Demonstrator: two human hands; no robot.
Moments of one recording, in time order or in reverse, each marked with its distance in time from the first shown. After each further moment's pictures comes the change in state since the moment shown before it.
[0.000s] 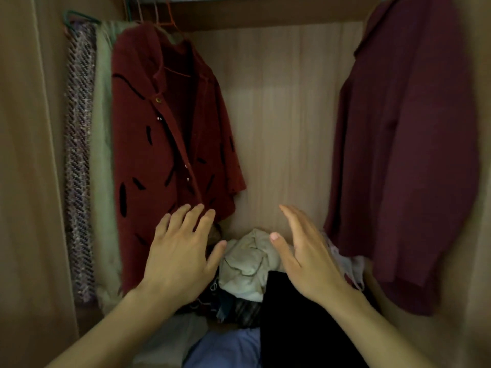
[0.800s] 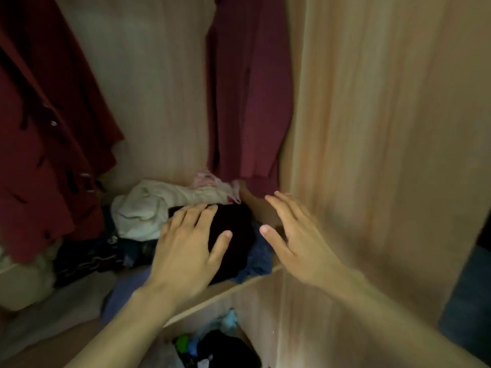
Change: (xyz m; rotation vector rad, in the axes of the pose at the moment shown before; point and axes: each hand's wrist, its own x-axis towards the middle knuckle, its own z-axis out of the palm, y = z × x) left_hand -0.116 0.084 -0.015 -0.631 -0.200 0.431; right_hand -0.199 -0.101 -0.105 -0.449 -0.059 0.423
